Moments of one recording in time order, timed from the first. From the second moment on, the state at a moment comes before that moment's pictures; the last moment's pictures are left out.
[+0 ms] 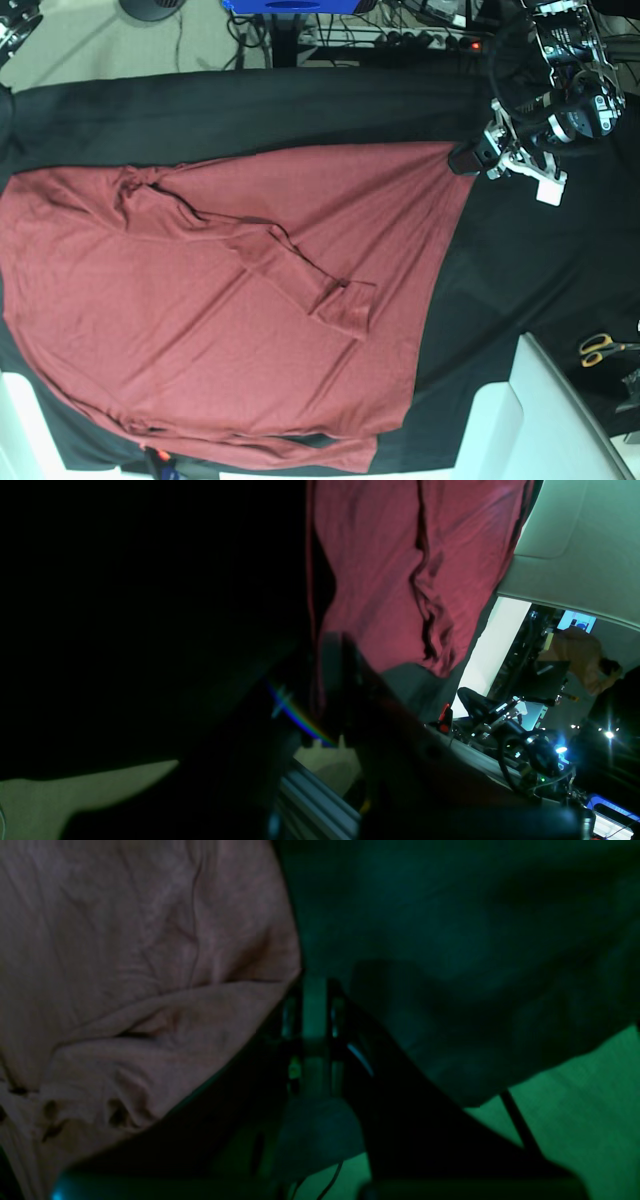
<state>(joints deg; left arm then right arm) 15.7 -10.4 -32.0 89.4 -63.2 -5.8 73.4 5.6 23.8 51.4 55.8 23.3 12.9 -63.9</state>
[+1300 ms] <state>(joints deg) 15.2 -10.0 -31.8 89.3 -63.2 -5.4 73.4 5.2 16.1 58.8 46.0 31.9 24.7 -49.2</state>
